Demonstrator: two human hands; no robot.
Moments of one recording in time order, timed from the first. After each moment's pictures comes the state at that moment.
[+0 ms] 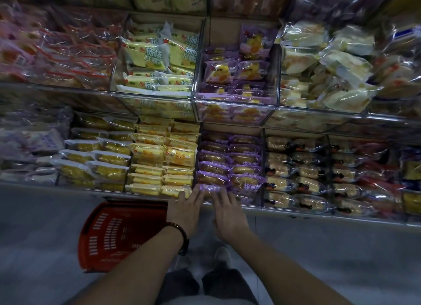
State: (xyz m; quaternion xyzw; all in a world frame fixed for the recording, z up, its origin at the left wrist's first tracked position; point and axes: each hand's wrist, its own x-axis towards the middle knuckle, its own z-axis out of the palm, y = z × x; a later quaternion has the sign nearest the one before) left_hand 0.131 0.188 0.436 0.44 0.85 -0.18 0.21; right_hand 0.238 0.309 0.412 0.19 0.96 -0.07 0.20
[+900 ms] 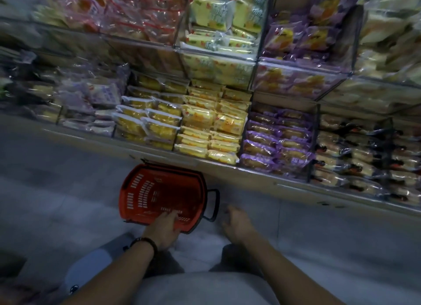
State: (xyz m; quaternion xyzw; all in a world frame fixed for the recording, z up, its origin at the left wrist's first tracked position) left_hand 0.143 -0.074 0.374 0.19 0.88 0.09 0.43; right_hand 0.272 0.166 0.346 0.30 0.84 -0.35 0.29
